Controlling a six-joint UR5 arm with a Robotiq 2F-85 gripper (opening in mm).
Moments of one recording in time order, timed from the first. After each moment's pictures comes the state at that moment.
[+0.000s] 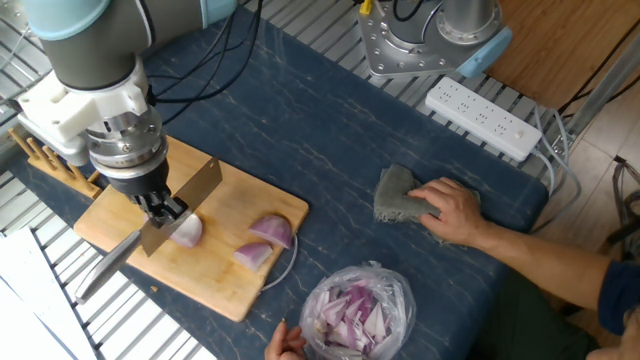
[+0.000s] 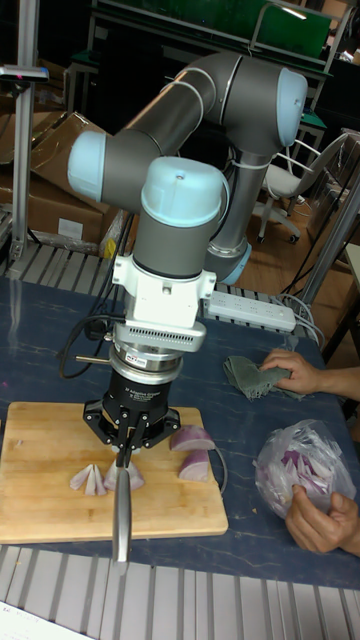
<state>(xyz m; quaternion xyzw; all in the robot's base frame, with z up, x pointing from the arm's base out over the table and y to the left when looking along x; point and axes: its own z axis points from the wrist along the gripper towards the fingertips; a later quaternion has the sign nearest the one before) 0.684 -0.038 0.092 -0.03 1.00 0.01 0.06</state>
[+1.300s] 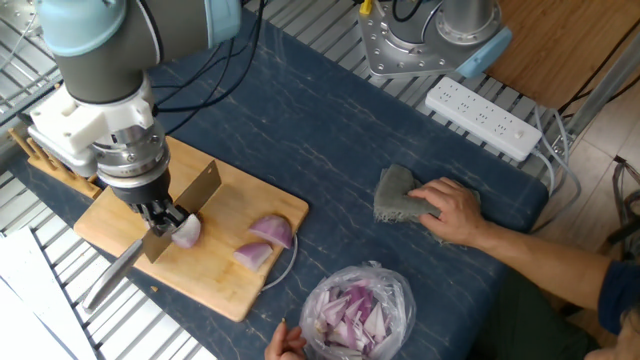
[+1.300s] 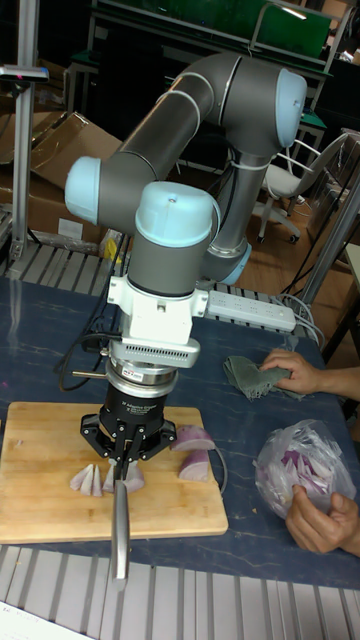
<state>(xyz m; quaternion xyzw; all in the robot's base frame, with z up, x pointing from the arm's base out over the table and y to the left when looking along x) 0.699 -0.040 0.065 -0.04 1.00 0.01 0.09</state>
